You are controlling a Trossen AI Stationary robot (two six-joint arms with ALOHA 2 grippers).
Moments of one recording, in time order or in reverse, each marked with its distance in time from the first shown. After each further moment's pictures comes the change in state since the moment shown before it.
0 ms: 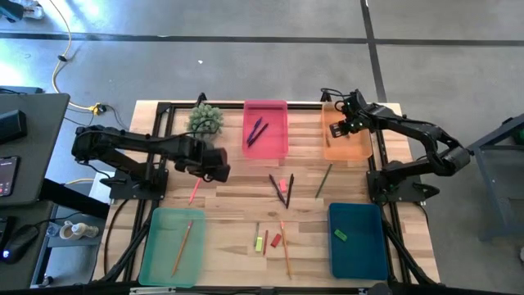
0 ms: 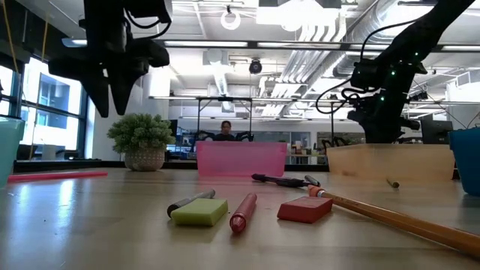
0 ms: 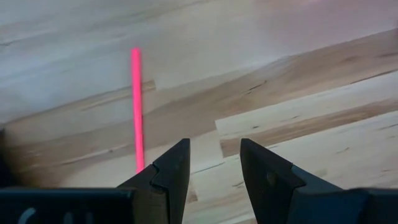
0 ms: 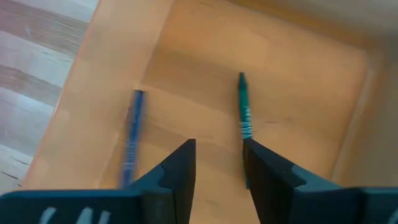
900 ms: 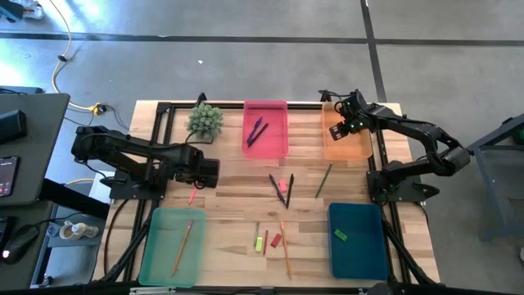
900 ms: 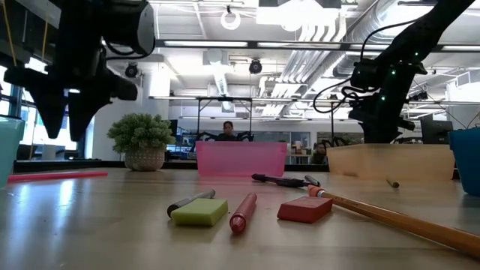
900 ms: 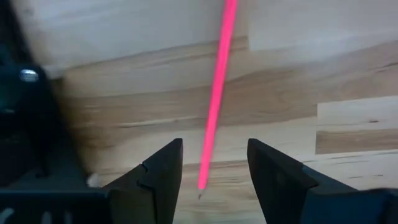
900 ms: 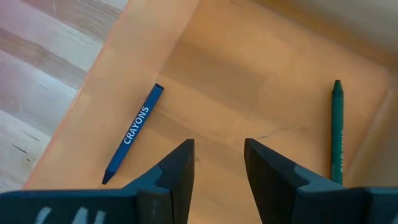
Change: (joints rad) left arm -0.033 0.000 -0.168 -0.045 0.048 -0.138; right arm 0.000 0.000 0.000 0.003 -0.049 -0.115
